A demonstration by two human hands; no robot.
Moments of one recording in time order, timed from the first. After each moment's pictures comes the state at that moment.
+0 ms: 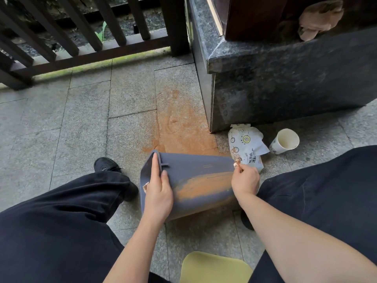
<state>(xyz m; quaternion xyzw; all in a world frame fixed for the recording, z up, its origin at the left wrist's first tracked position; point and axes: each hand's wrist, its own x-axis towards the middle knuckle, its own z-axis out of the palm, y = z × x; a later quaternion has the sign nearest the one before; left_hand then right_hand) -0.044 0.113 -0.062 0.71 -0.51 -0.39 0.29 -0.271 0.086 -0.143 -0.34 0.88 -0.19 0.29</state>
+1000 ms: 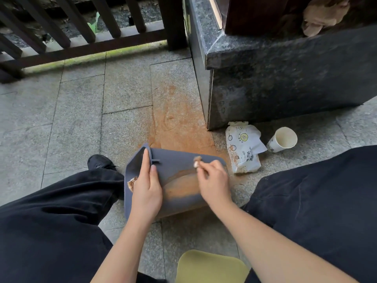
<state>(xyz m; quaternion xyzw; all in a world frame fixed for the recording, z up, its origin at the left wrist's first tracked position) -0.033 0.106 -0.053 0.72 -0.51 -0.36 0.31 -0.208 0.098 -0.120 -0.54 0.72 -0.29 0.32</state>
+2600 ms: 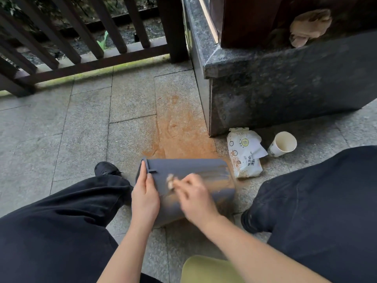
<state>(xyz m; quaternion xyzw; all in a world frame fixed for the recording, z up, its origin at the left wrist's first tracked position) -0.016 0.115 -0.067 0.75 -0.44 -0.35 0.36 -0.171 0.130 -0.102 -0.68 0.57 -0.34 0.32</state>
